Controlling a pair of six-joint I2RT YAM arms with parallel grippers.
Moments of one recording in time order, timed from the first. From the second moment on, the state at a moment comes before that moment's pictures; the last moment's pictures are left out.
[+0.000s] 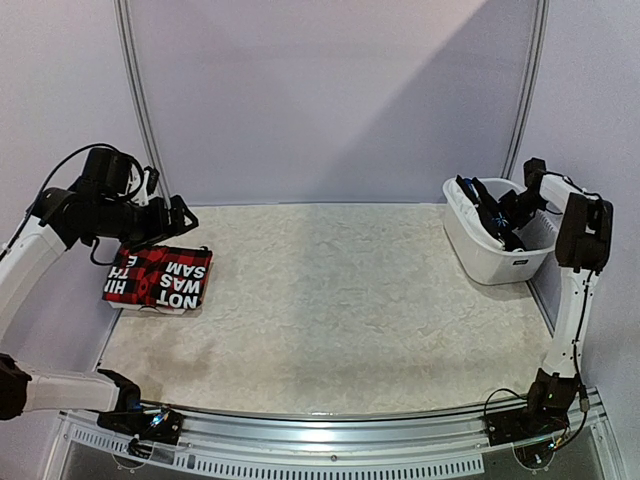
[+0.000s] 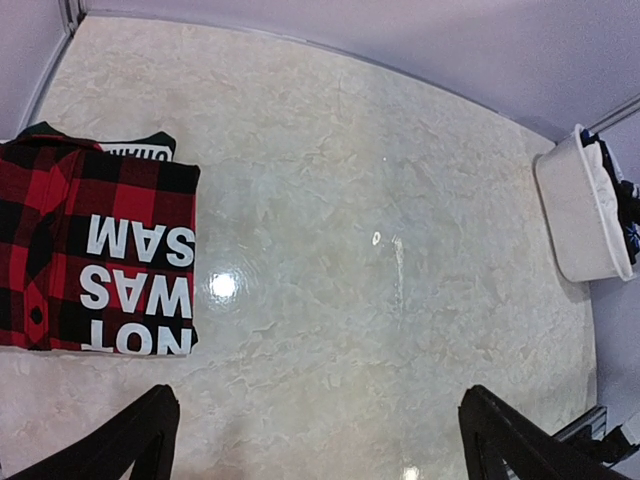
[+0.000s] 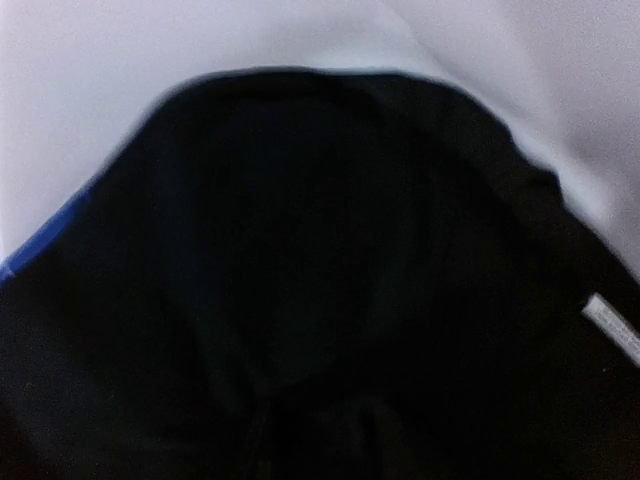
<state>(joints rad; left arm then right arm) -0.32 1.08 1.24 -0.90 0.07 -0.49 -0.23 2.31 2.04 -0.76 -0.30 0.81</state>
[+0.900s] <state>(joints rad) -0.32 1.13 1.26 -0.90 0.07 -0.47 -0.21 2.12 2.05 -0.86 -0.31 0.78</state>
